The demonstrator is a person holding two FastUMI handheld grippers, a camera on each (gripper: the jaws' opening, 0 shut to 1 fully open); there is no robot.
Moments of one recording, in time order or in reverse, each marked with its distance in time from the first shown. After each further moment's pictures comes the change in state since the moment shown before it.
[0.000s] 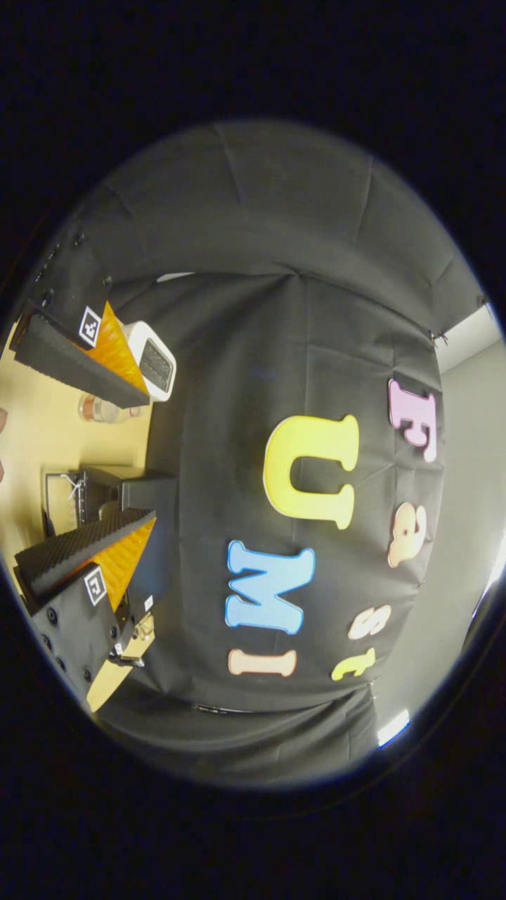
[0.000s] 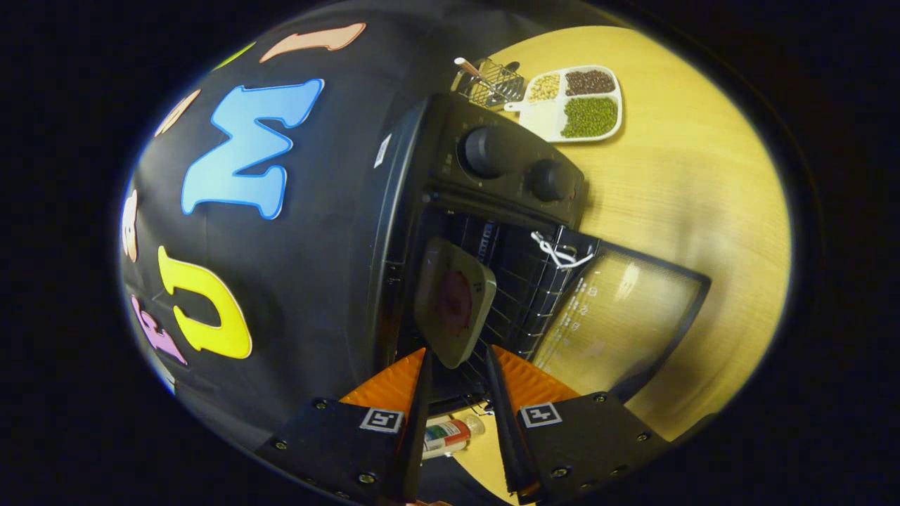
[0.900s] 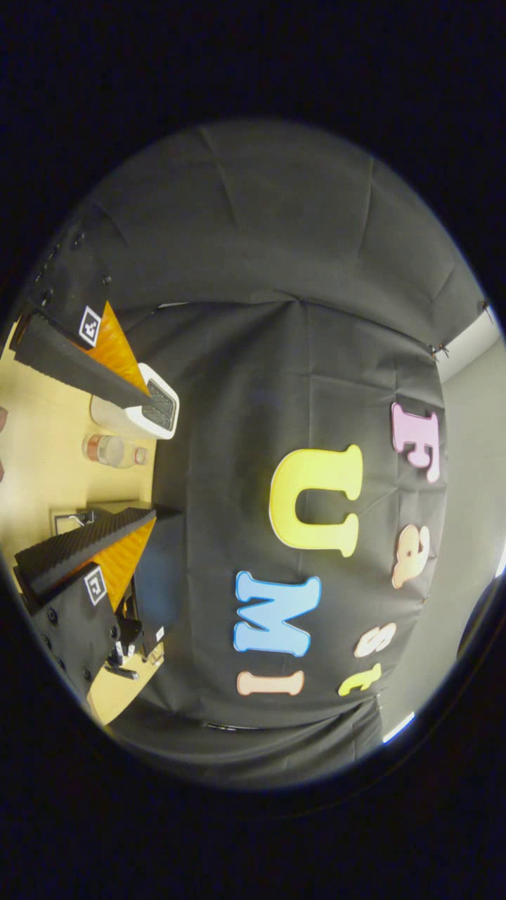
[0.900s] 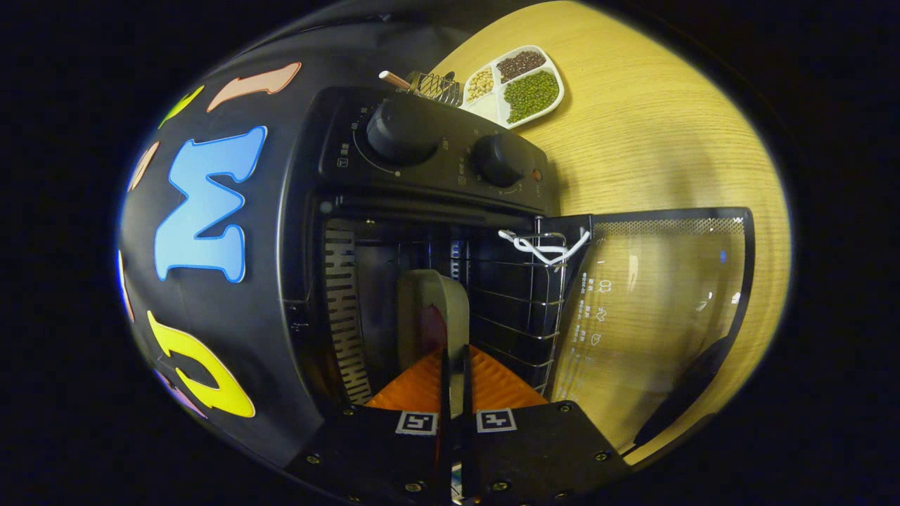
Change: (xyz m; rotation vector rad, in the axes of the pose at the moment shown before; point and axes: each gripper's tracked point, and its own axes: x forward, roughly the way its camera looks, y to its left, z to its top) left arm -0.015 0.089 -0.002 0.015 0.025 0.110; right arm 0.085 -0.010 0.007 0.291 -0.196 -0.020
